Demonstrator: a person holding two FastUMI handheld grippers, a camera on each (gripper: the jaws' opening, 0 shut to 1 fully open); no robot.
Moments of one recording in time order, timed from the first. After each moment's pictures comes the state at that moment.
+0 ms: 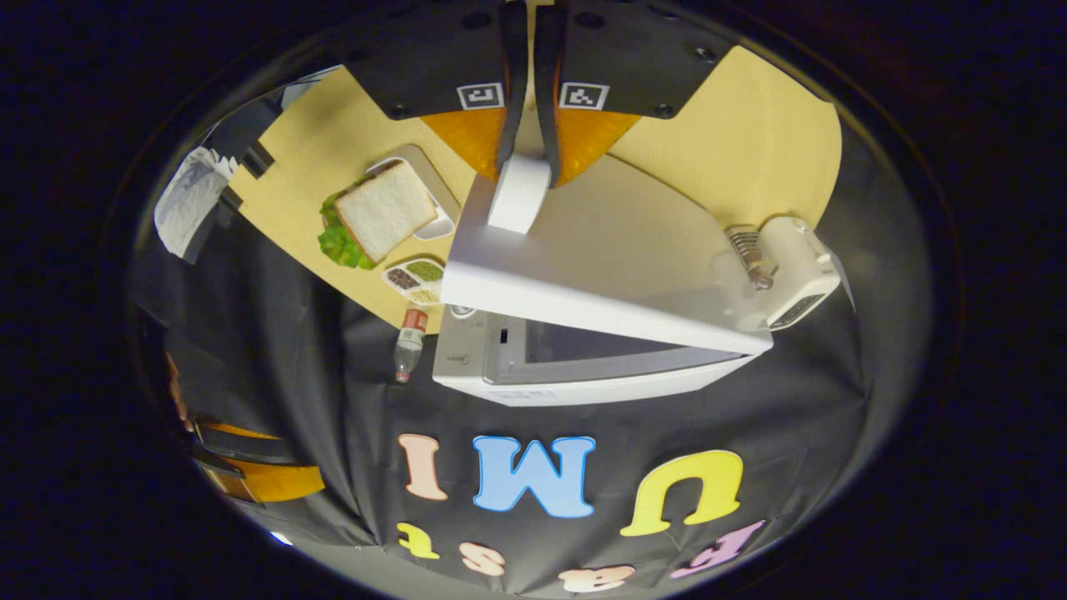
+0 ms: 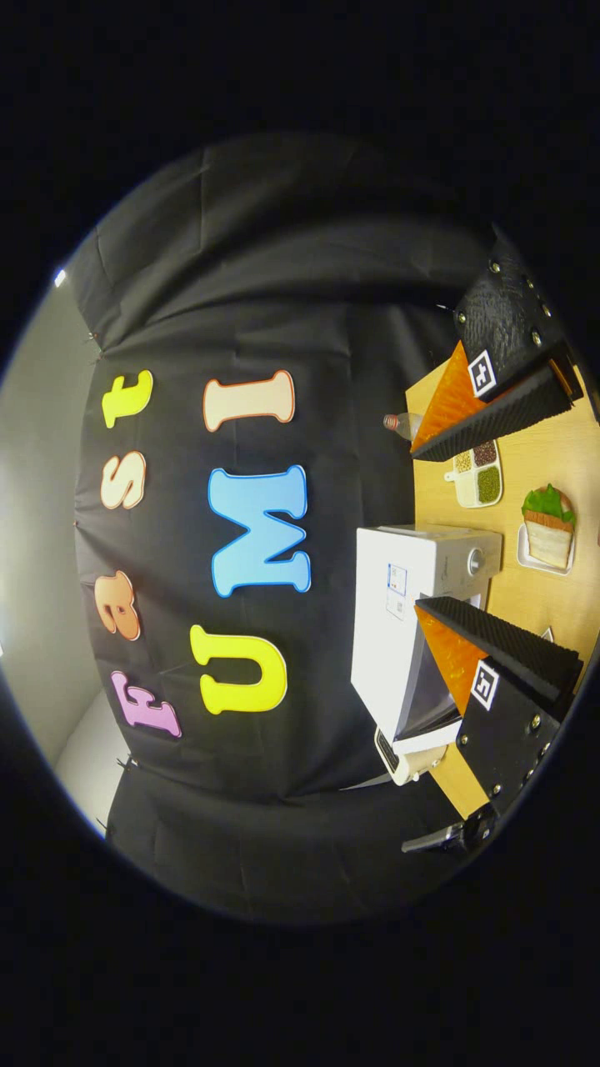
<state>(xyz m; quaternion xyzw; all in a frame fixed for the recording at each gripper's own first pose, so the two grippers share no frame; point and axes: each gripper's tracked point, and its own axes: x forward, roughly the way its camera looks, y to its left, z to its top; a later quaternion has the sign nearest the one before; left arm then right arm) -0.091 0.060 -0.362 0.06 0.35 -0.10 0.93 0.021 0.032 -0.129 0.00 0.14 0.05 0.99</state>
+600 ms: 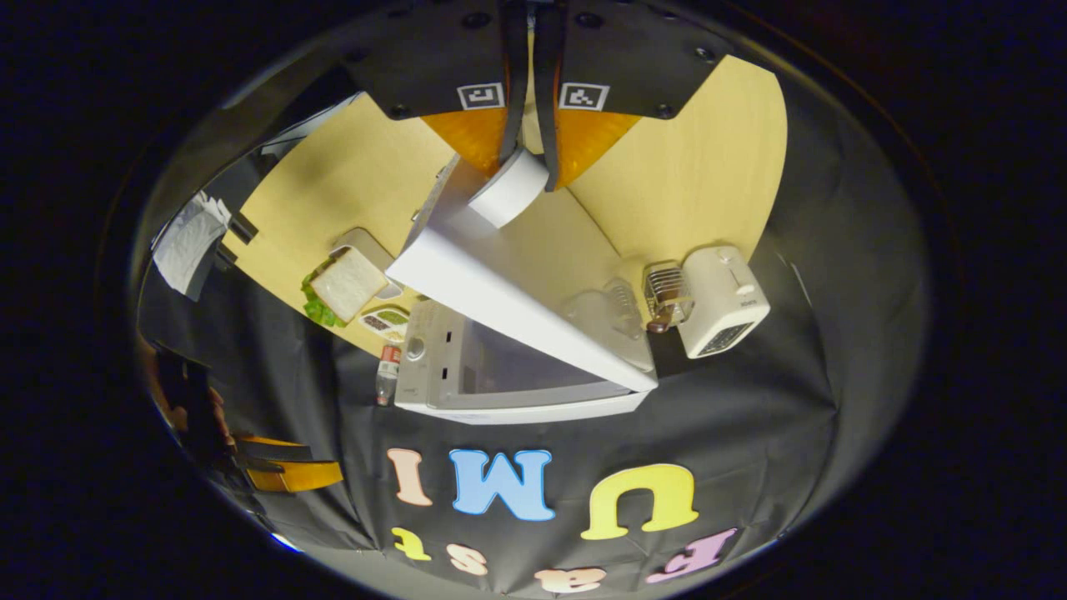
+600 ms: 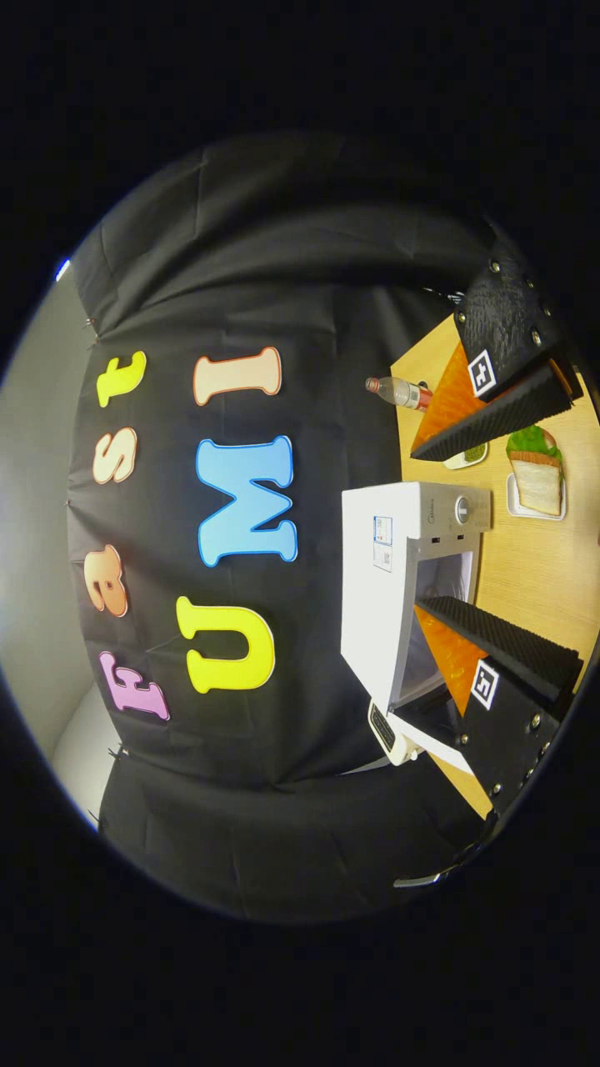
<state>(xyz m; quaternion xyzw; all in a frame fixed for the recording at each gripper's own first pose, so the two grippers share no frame) -0.178 0.207 -0.336 0.09 0.37 -0.09 0.92 0.008 0.109 -0.138 0.00 0.15 0.06 0.99</state>
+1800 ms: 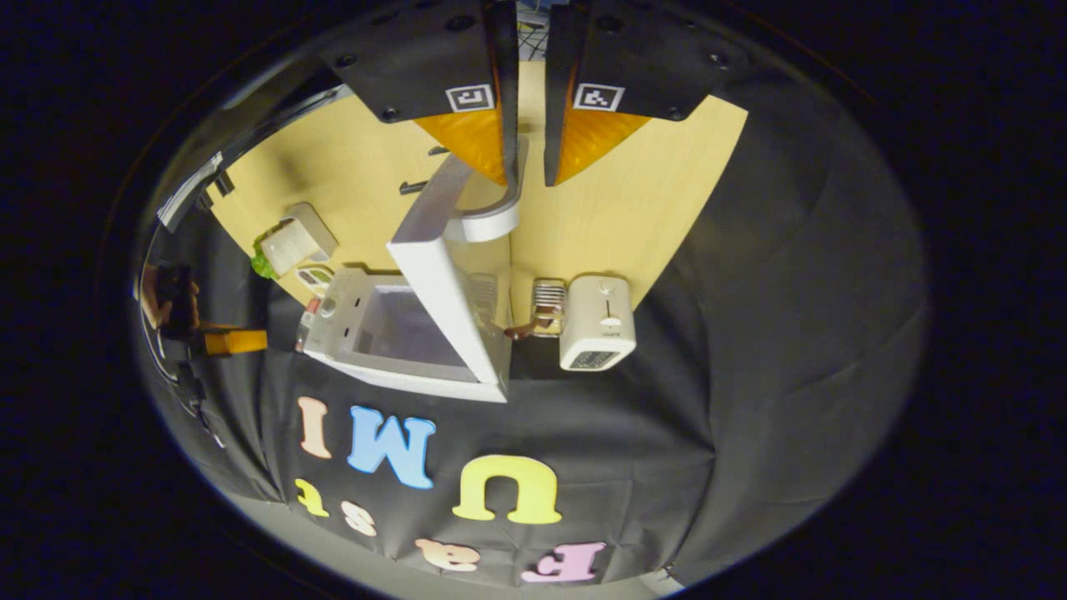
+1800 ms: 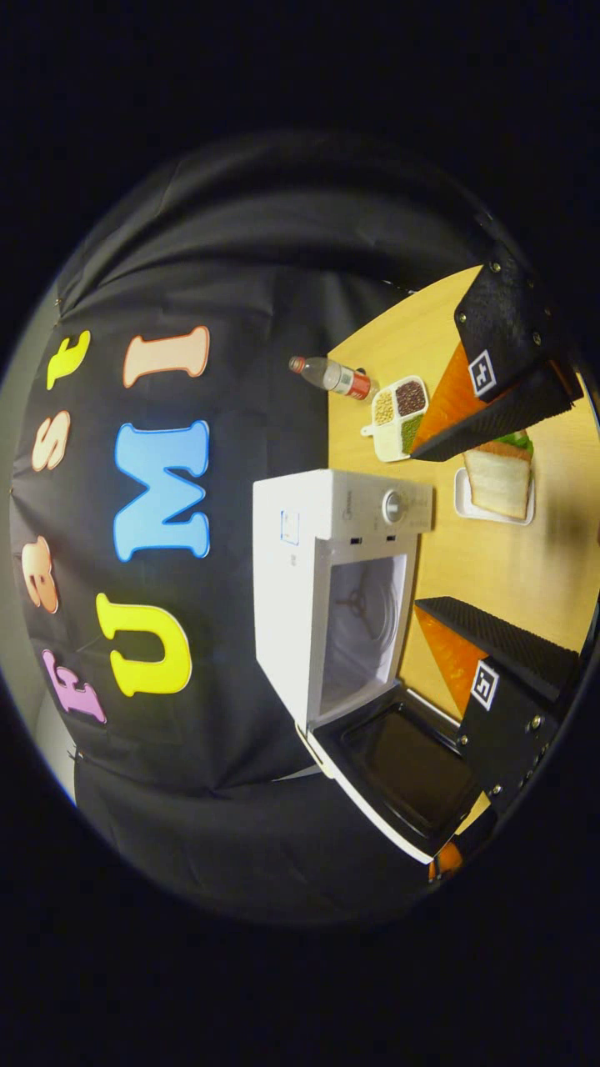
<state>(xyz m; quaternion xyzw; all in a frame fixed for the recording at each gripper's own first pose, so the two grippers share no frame) -0.234 0.321 -0.255 0.02 0.31 0.07 0.95 0.005 0.074 -0.266 0.00 0.31 0.06 0.95</state>
